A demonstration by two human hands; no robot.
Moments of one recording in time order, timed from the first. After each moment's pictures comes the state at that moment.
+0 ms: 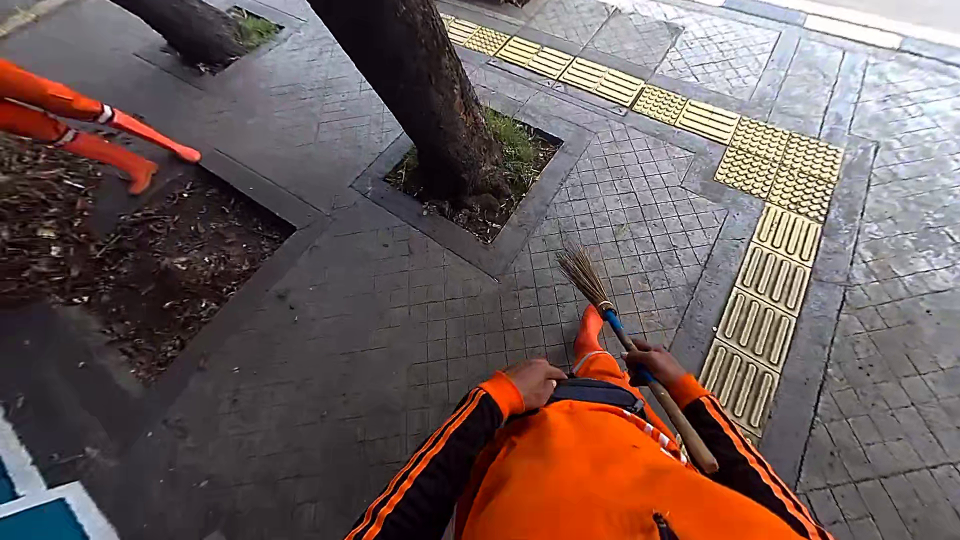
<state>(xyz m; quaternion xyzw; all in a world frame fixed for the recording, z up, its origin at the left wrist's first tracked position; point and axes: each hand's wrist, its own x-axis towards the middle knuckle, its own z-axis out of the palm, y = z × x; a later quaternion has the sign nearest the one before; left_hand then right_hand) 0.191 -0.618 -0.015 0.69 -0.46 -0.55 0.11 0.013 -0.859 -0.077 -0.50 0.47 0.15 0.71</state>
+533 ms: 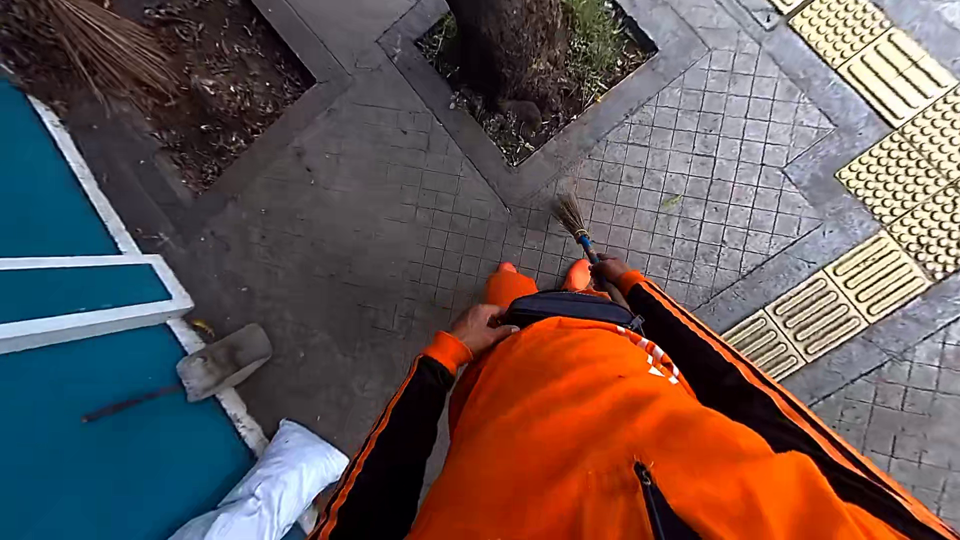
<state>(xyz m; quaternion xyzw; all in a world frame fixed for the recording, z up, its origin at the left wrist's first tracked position) 0.259 -0.704 -0.021 0.80 -0.06 -0.54 0.26 0.244 -1.014 -0.229 -0.59 0.41 0.37 0.60</state>
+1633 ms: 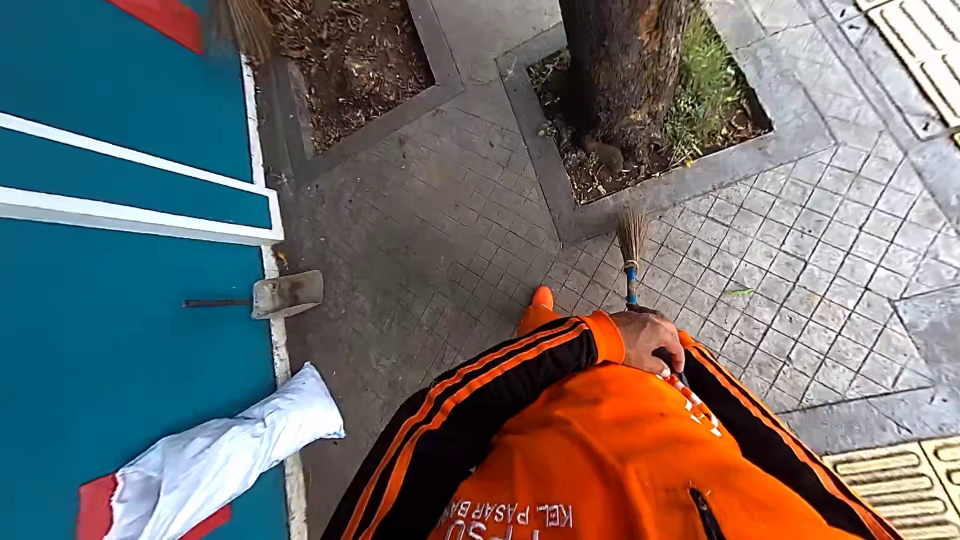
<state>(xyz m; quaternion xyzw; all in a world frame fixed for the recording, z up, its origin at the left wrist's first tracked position) 0.362 -0.897 -0.028 0.70 -0.45 -0.45 0.33 0.356 -1.031 0.026 -0.61 0.28 0.48 0.56</state>
